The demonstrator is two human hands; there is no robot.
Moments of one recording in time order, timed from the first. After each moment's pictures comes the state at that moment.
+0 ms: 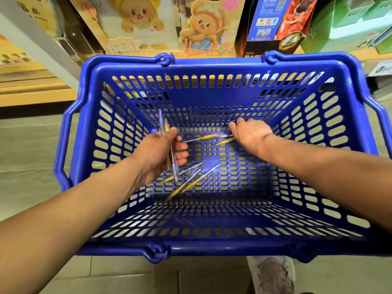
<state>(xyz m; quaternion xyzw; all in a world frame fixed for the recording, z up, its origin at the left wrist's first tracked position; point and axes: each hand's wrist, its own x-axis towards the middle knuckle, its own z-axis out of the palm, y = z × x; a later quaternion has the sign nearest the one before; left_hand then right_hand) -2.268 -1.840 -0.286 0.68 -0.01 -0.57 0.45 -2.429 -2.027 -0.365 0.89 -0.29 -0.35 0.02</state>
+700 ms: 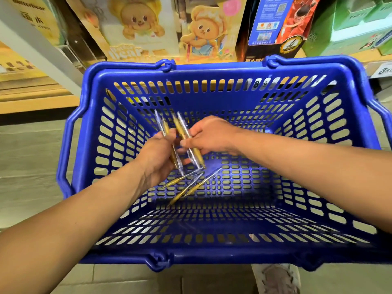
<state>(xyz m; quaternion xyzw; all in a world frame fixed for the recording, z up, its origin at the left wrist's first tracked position) -2.273 -1.848 -0.285 0.66 0.03 -0.56 0.51 -2.369 -1.972 -0.305 0.76 -0.34 -0.13 -0.54</state>
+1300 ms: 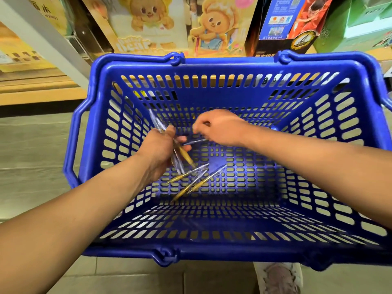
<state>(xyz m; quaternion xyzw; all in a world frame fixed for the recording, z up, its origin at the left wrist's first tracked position) -2.265 -1.846 -0.284 0.70 0.03 -0.51 0.50 -2.366 -1.990 -0.318 0.88 -0.26 -0.11 -0.39</state>
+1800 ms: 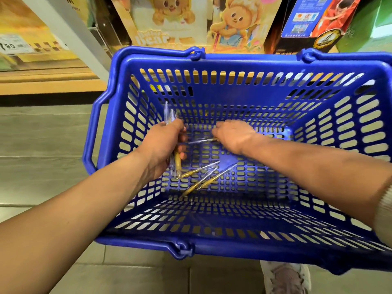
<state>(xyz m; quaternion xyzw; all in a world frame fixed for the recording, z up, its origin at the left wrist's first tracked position) -2.247 -1.826 -0.273 0.70 -0.01 -0.52 0.48 -2.362 -1.988 -0.384 0.96 -0.15 -0.25 -0.06</state>
